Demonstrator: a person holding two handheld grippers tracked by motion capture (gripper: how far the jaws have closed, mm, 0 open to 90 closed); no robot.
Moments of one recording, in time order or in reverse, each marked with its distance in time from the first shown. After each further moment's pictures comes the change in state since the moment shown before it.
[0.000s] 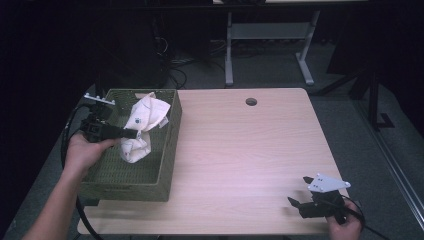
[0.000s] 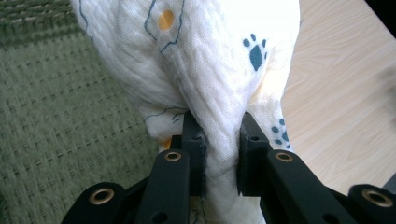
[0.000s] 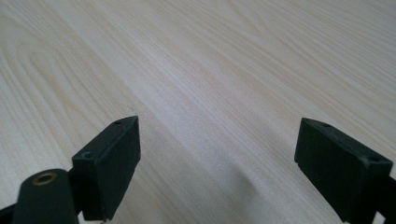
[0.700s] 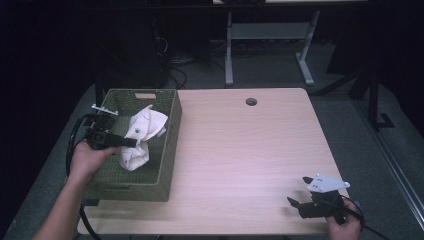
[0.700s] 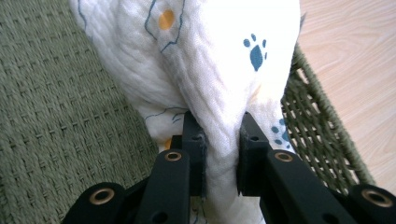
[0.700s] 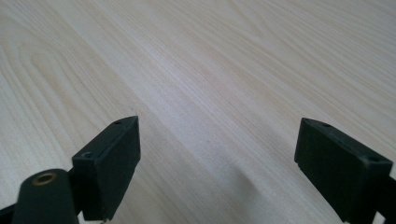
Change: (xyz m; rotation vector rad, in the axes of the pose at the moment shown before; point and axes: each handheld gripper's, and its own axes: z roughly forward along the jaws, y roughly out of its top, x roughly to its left) left arm 0.027 -0.023 0.027 0.068 0.041 -0.053; right arm 0.000 0.000 0.000 -0.001 -0.001 -0.009
